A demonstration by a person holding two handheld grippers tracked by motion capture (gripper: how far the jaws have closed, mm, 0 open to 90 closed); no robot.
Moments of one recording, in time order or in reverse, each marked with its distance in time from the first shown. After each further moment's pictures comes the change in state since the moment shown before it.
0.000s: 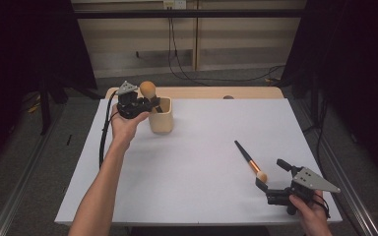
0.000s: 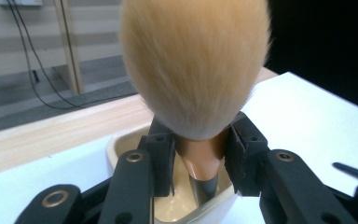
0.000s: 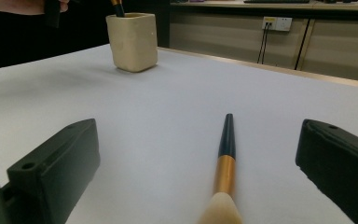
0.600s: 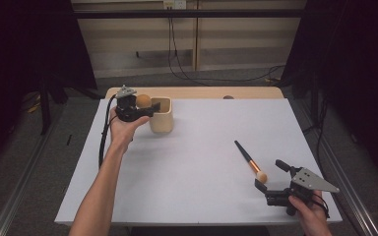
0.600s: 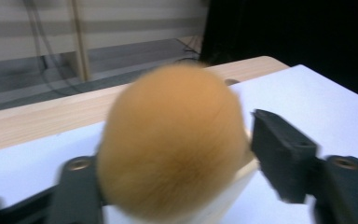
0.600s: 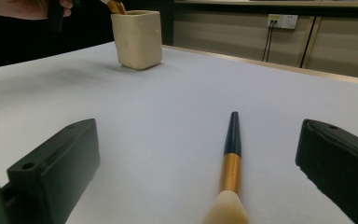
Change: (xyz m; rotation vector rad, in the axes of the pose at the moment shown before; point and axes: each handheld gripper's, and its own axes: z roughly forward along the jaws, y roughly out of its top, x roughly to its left) left arm 0.006 -0.010 -0.005 0.012 0.083 -0.035; right arm 0.001 -0.001 0.000 0.009 0.016 -0.002
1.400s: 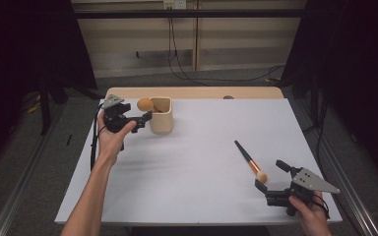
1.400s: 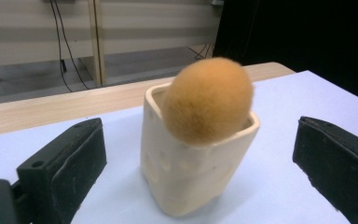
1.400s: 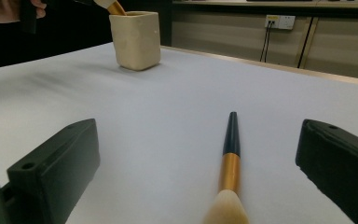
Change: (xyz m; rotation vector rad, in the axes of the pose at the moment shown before) left arm -0.005 -0.016 -0.045 -0.048 -0.004 -0.004; right arm 0.002 0.000 -0.001 -0.003 -0.006 0.004
